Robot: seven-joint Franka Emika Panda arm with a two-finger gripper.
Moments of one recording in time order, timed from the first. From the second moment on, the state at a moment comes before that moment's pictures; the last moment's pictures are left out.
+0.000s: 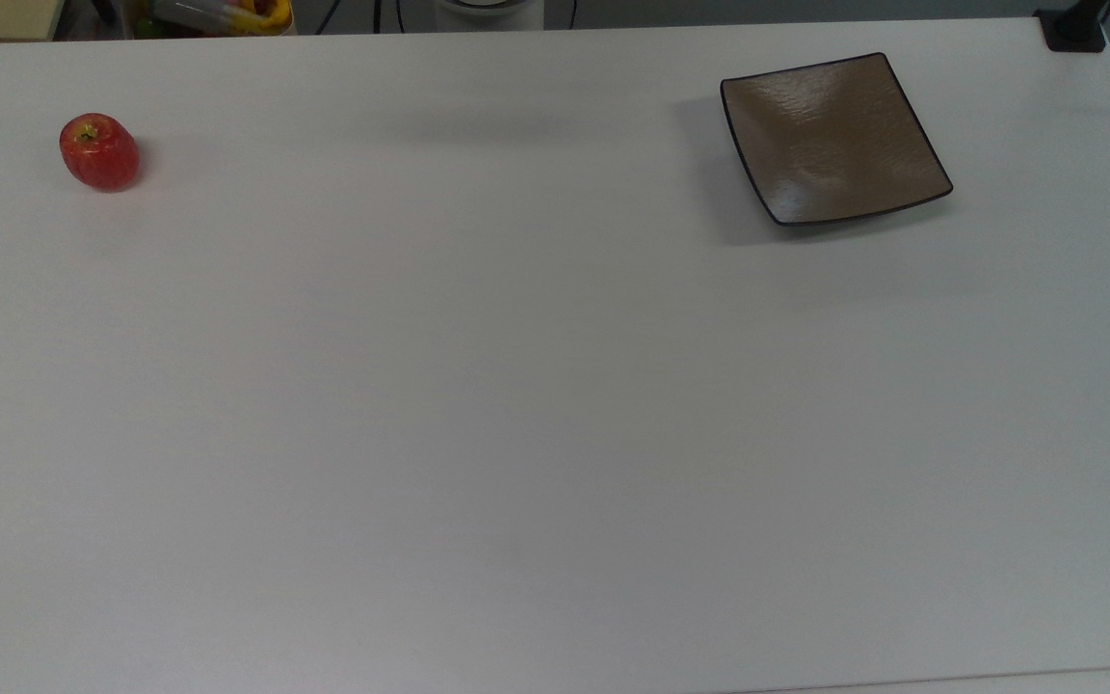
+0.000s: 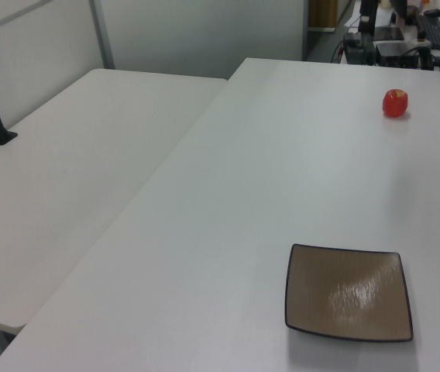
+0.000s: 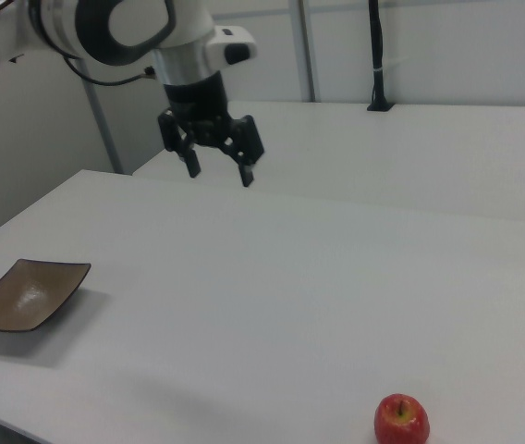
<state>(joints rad) 0.05 -0.07 -0.20 -1.61 0.04 1.64 -0.27</state>
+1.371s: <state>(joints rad) -0.09 0.27 -0.46 -1.72 0.03 1.91 -0.70</state>
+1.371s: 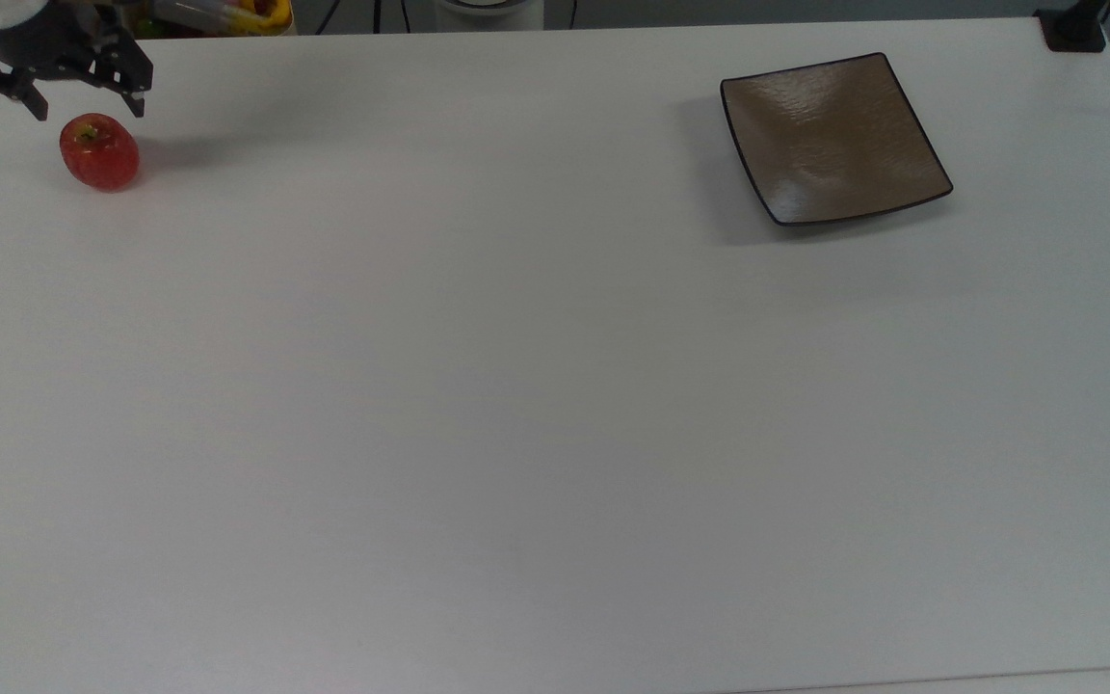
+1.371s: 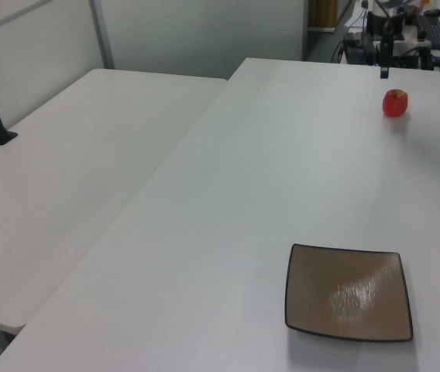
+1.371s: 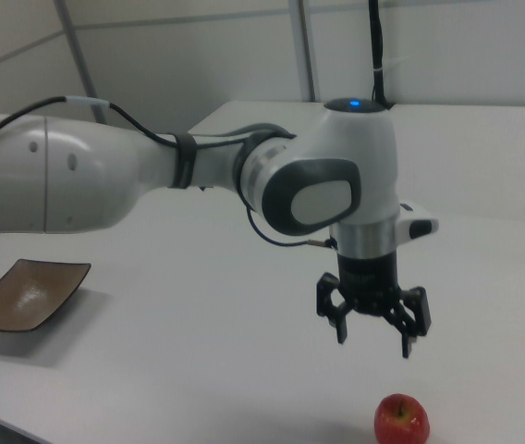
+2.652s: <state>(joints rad) -0.12 0.42 -0.46 -1.84 -0.15 2.12 -0.71</state>
